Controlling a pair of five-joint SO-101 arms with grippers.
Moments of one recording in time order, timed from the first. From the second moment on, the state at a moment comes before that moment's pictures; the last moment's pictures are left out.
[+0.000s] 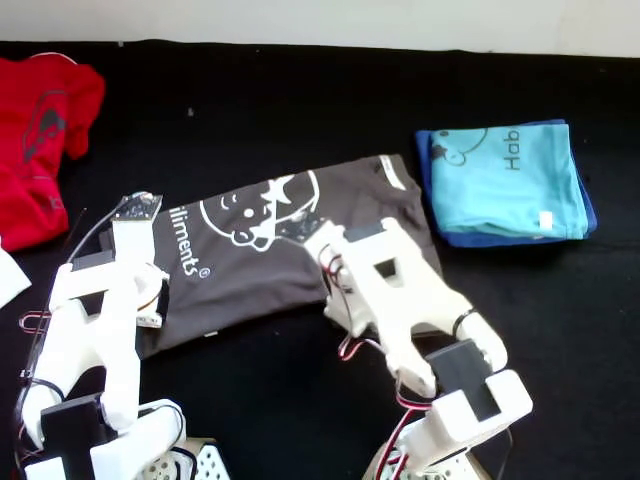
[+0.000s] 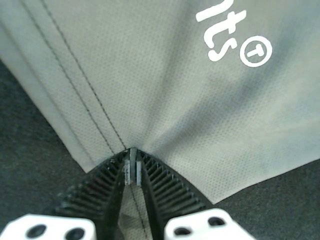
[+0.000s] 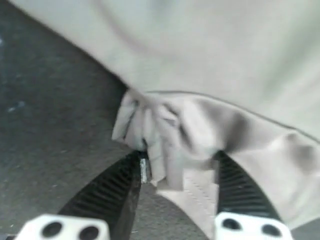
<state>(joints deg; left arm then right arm) -23.6 -13.3 55.0 48.2 -19.9 -27.9 8.1 31.4 65.1 28.5</state>
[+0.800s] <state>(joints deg) -23.6 -13.3 55.0 48.1 -19.9 -16.7 17.6 -10.2 82.1 36.3</state>
